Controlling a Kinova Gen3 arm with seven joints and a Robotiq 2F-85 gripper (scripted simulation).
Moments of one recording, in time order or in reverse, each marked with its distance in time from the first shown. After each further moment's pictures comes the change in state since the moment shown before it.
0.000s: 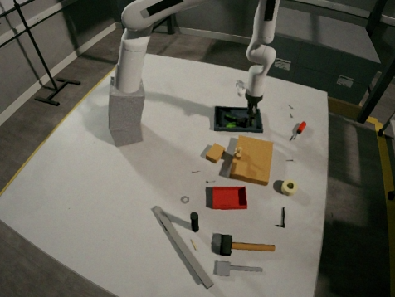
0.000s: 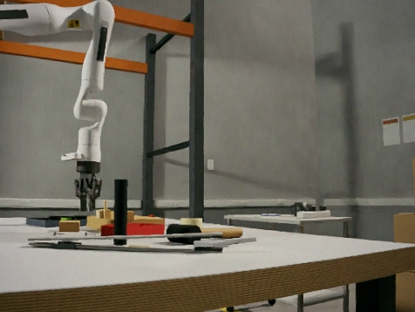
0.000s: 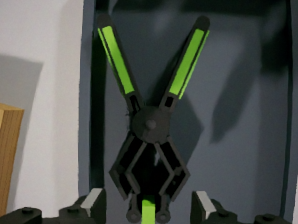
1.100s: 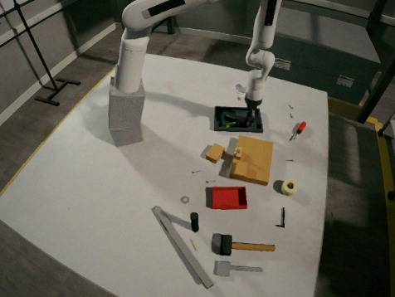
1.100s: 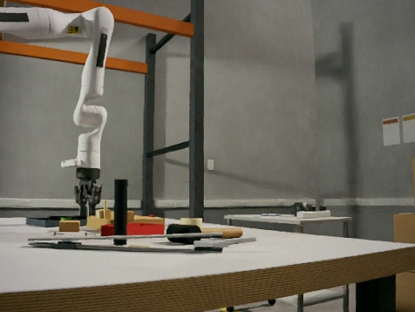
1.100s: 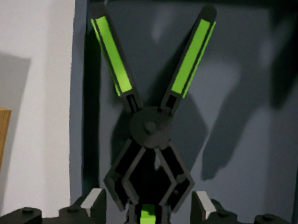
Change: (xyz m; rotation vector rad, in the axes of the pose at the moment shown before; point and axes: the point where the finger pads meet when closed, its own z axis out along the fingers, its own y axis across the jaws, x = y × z) arm 0.000 0.000 0.020 0.000 0.001 0.000
